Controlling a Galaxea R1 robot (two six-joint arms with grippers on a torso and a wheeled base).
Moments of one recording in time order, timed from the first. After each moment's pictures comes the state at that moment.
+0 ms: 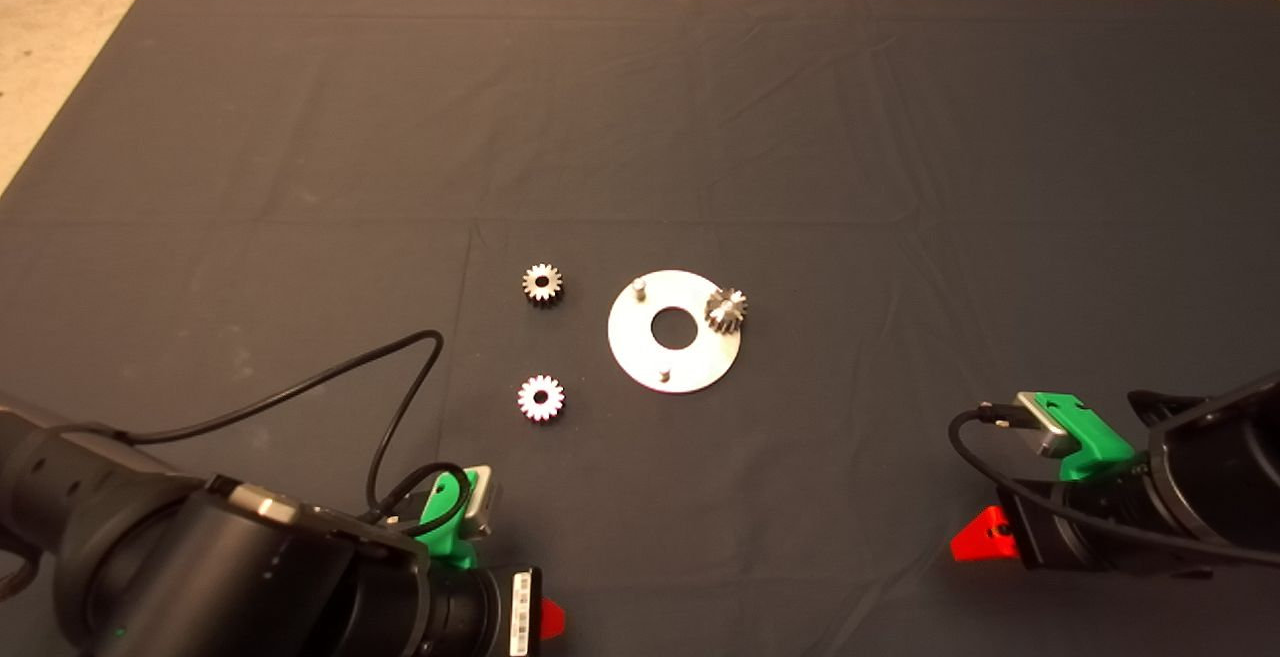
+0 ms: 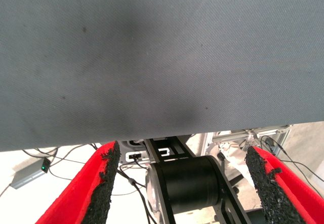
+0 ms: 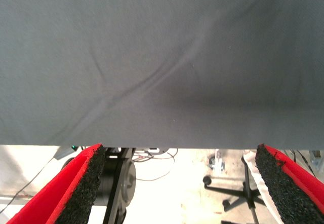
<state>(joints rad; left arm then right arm) -0.02 2.37 -0.36 0.67 1.53 -2.00 0.20 2.11 -0.39 -0.32 -1.53 1.82</state>
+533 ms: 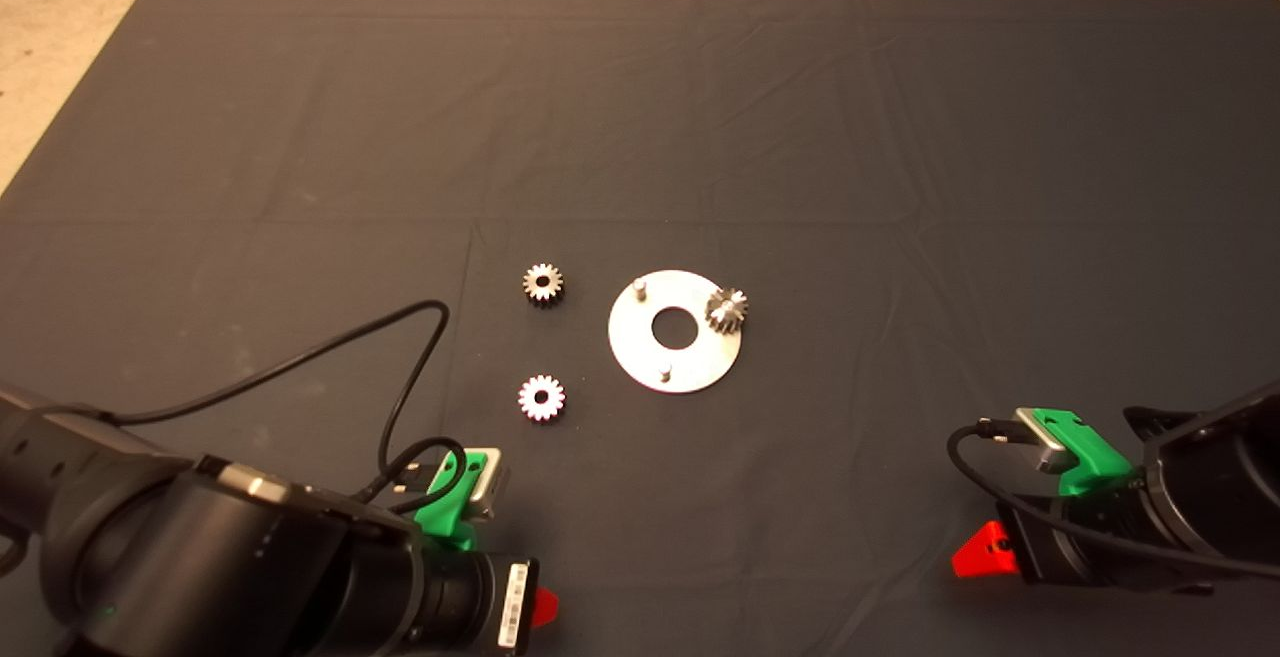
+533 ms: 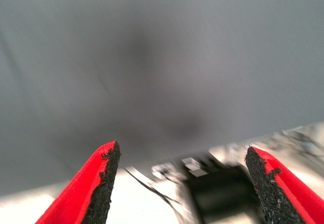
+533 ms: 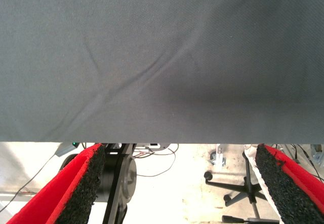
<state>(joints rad) -0.08 2.35 -0.39 0.66 1.53 -1.79 0.18 2.10 -0.39 -0.32 -1.53 1.82</state>
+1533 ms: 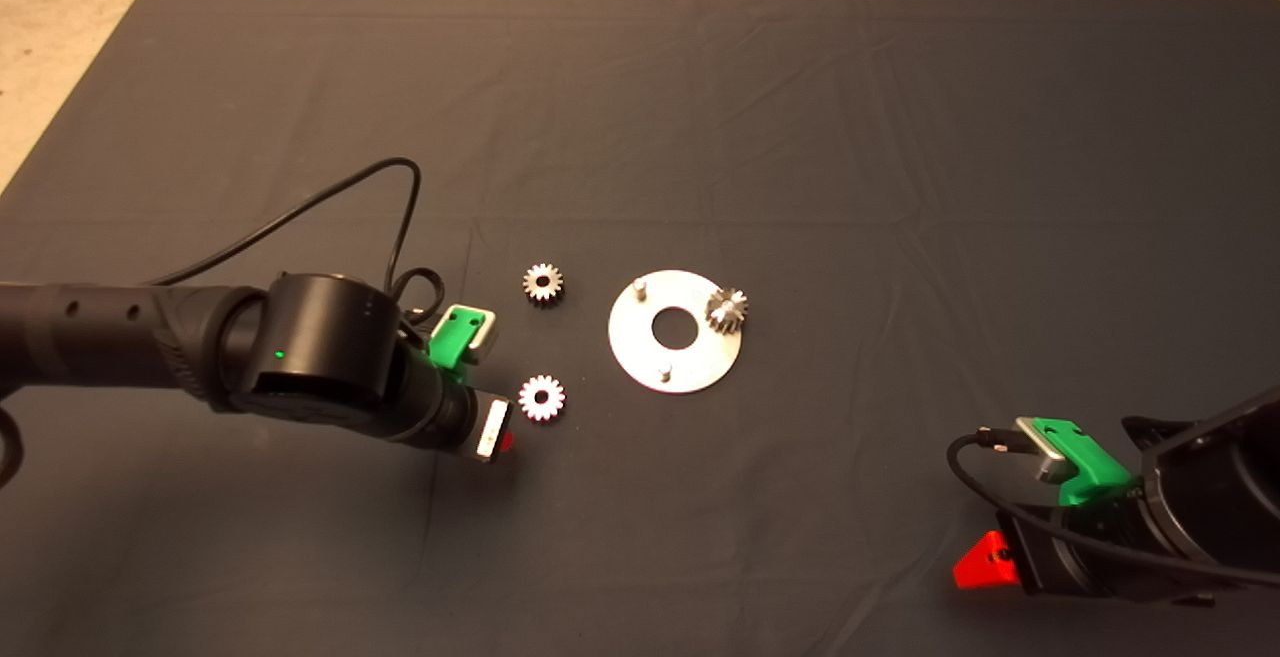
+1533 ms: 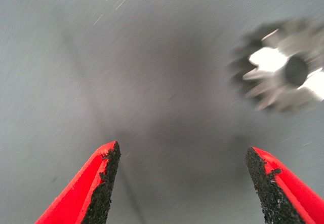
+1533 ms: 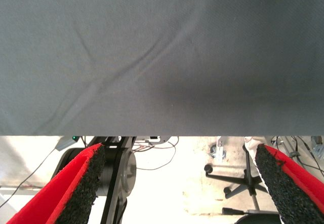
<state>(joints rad) -0.20 2.38 -0.73 0.63 1.53 -1.39 0.15 2.10 -0.39 -0.32 -1.53 1.83</state>
